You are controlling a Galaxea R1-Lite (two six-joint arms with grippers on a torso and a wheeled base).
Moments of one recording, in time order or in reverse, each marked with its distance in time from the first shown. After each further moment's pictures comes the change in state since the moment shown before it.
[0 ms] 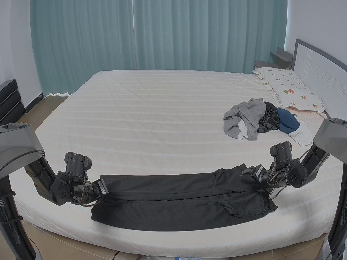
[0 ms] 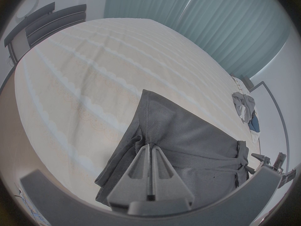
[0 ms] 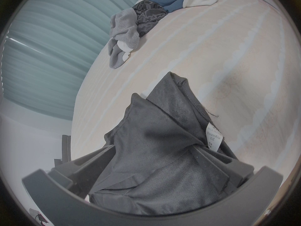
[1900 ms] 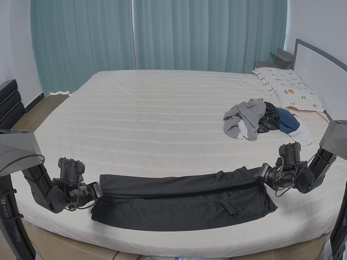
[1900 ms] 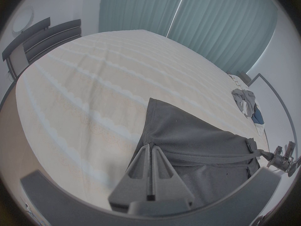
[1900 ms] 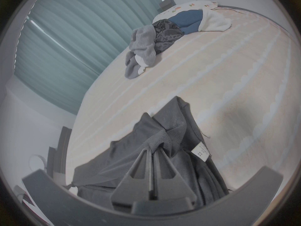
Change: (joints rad) left arm 0.041 0.021 0.117 -0.219 0.040 0.139; right arm -0.032 -0.056 0.140 -0.190 -0.033 -0.199
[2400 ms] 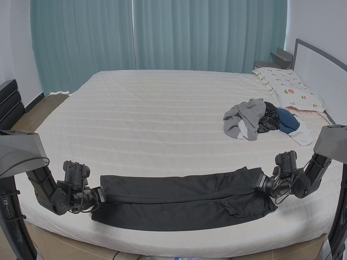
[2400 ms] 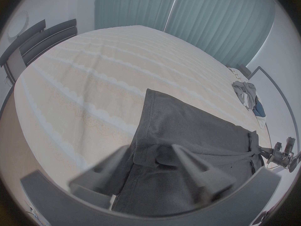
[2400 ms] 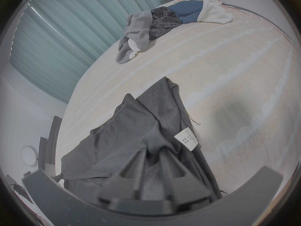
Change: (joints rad) left arm -0.038 0.030 -0.001 0.012 0.003 0.015; right arm -0.001 0.059 0.019 0.002 -0.006 -0.055
